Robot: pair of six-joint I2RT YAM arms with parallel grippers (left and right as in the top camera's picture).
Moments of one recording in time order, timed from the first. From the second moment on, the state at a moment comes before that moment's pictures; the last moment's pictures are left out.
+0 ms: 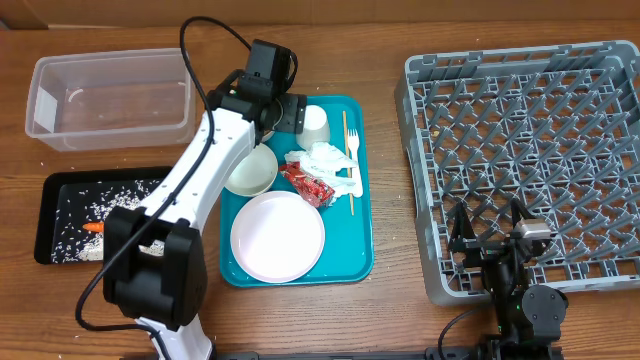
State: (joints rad) left arm -0.33 1.90 1.55 -0.67 -0.13 -0.15; right arm -0.03 0.01 0.02 -0.02 -0.12 0.12
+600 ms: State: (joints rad) left arm -0.33 2.05 1.55 -0.64 -0.20 -0.02; right arm -0.03 0.01 0.02 -0.02 -0.12 0.12
